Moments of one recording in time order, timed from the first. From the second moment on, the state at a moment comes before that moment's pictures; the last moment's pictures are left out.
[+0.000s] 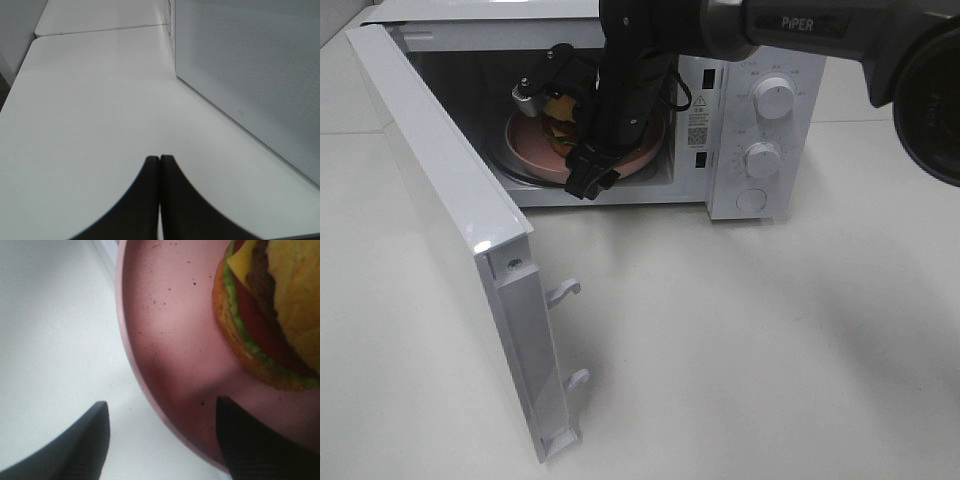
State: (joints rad) left arm 0.01 0.00 -0.50 -0.09 1.06 0.16; right arm 0.64 2.36 -2.01 -0.06 0.81 -0.52
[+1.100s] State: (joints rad) left arm 0.01 0.00 -0.50 -0.09 1.06 0.16; right arm 0.64 2.30 -2.01 -0.01 1.08 -0.19
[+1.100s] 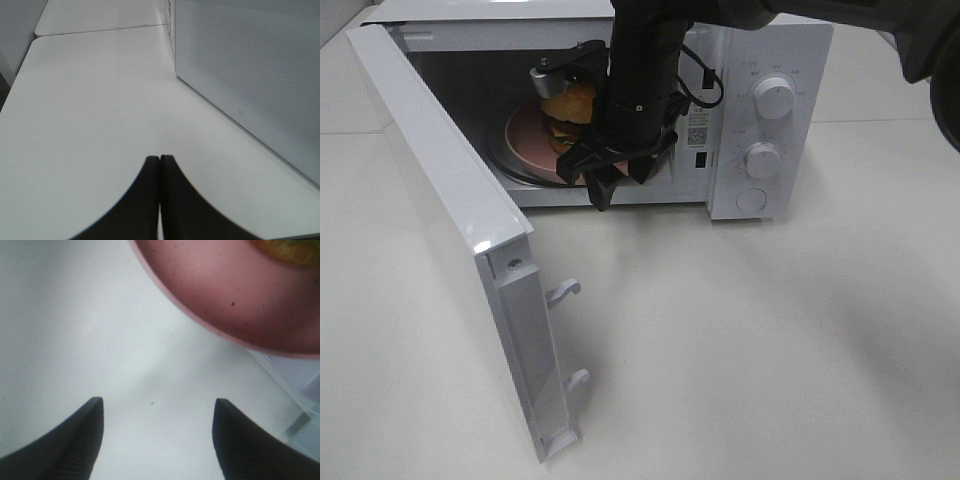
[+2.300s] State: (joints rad) left arm 0.01 0.00 -0.50 -0.09 1.06 0.16; right arm 0.64 2.00 -1.78 -0.02 1.22 -0.01
